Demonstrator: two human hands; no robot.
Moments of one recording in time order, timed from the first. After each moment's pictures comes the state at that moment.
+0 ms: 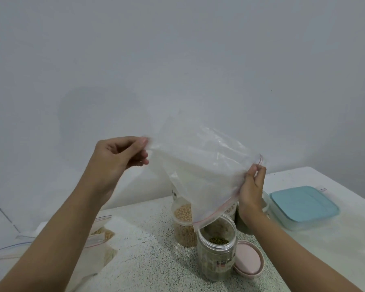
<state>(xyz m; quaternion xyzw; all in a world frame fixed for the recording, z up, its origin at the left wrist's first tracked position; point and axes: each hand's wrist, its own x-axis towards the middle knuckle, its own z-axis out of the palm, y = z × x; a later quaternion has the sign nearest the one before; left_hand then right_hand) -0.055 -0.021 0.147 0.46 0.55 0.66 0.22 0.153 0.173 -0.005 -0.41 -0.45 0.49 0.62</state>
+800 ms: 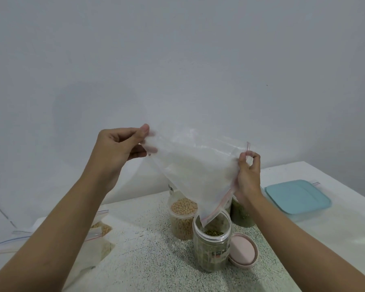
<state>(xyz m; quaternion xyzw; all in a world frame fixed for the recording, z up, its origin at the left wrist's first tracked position) -0.048 -0.009 0.151 0.46 0.57 0.65 0.20 0.160 0.188 0.012 -0.34 -0.41 0.59 0.61</state>
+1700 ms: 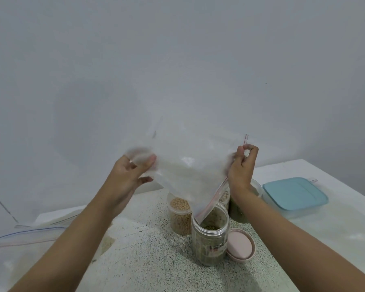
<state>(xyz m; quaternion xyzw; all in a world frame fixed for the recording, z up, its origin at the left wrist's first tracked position) -0.050 -0.013 0.086 0.42 0.51 0.67 0.35 0.148 0.172 0.026 -0.37 -0.48 0.43 0.67</state>
